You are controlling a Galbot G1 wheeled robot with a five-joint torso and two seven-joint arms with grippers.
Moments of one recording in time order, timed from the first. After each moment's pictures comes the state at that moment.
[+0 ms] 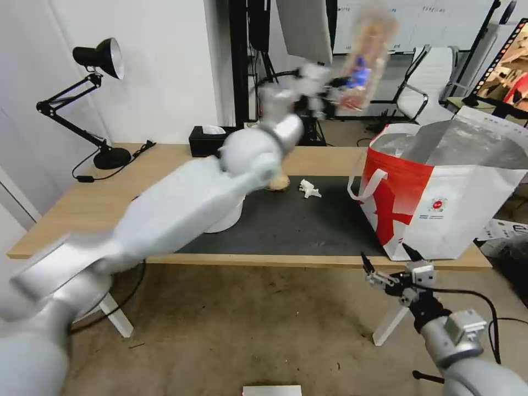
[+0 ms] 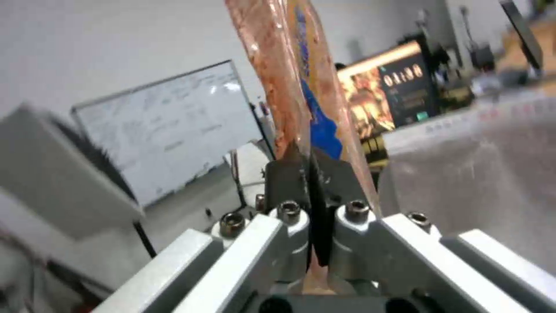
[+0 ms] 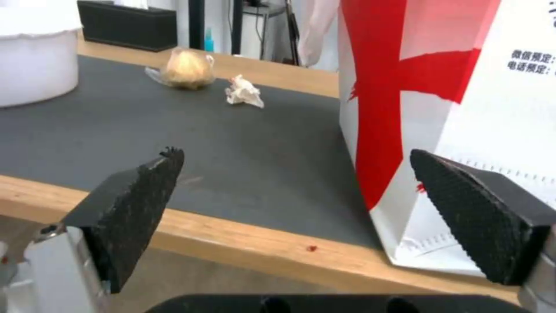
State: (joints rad) left arm -0.17 -1.36 0.66 -1.42 -0.67 0.12 -0.14; right arm -1.76 1.06 0.63 2.29 0.34 -0.10 0.13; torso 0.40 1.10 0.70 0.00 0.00
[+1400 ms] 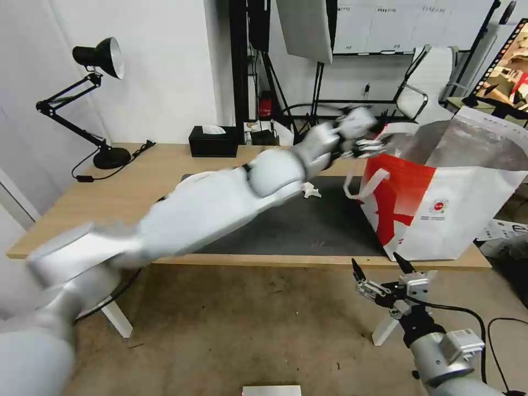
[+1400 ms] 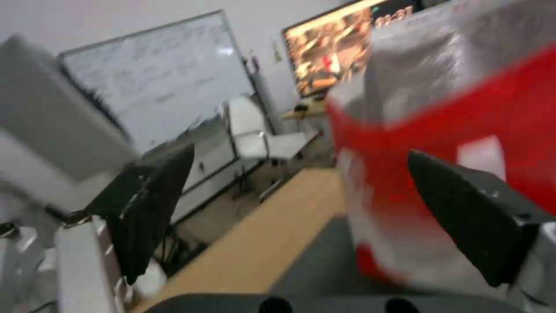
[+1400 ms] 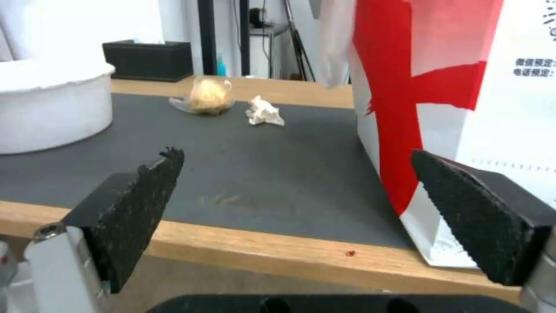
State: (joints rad) left arm 0.14 -1.01 0.54 -1.75 -0.66 0.15 -0.11; right arm -1.81 1.13 0.60 2.34 0.35 -0.04 0.11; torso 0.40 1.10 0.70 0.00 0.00
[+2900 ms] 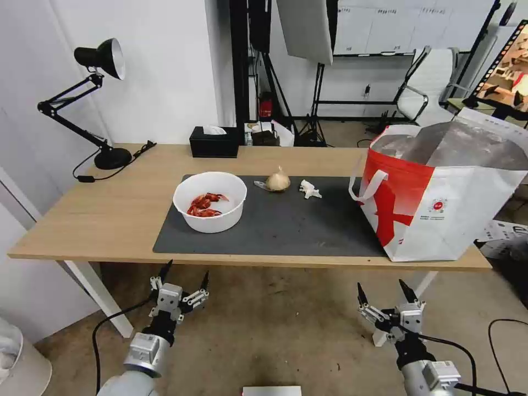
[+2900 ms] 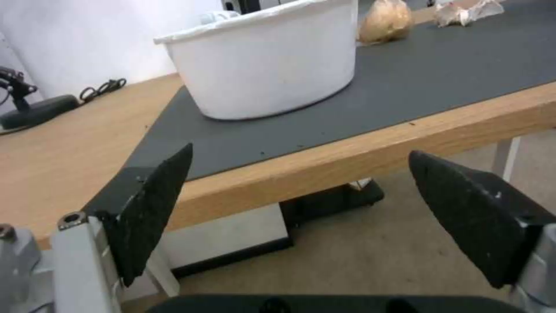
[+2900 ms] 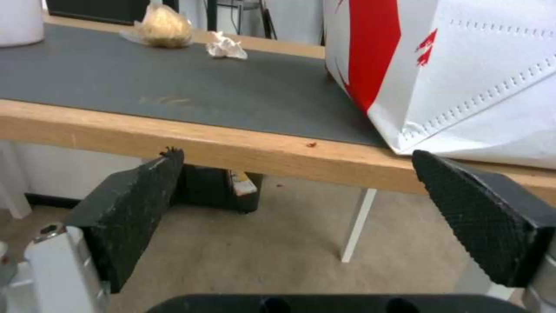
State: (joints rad) left arm 1.65 -1.16 -0.42 -2.05 -0.05 -0.10 -0.13; right arm -1.82 1.23 0.56 2.11 0.17 0.15 0.13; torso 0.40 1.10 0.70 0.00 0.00
